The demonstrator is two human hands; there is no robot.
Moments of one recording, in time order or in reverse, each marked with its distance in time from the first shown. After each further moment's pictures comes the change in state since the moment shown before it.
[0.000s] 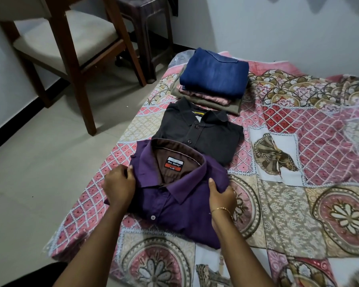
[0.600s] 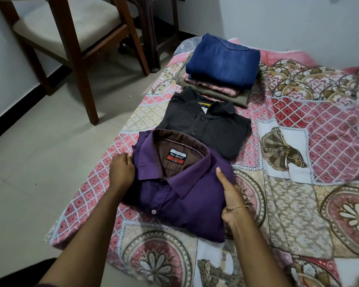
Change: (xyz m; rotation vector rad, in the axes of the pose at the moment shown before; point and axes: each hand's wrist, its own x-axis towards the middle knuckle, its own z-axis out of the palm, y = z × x) left_hand 0.020 0.000 0.000 -0.116 -0.194 -0.031; right_hand 0.009 0.006 -0.005 0.687 -0.431 0.346
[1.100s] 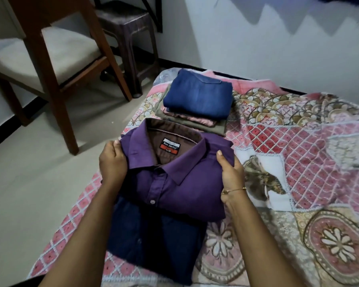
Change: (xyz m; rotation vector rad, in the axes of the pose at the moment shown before) left_hand 0.058 0.102 -0.003 -0.349 0.192 0.100; right_hand 0.015 -0.122 0.043 -0.022 0.026 -0.490
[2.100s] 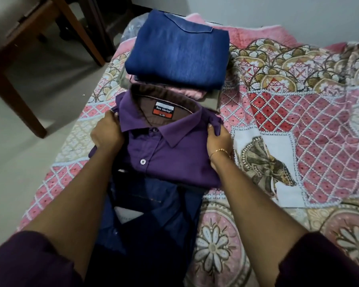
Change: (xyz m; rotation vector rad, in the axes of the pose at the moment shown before) left_hand 0.071 -0.020 0.151 0.652 -0.262 -0.005; right_hand 0.168 0.061 -0.003 -0.747 0.196 -0.119
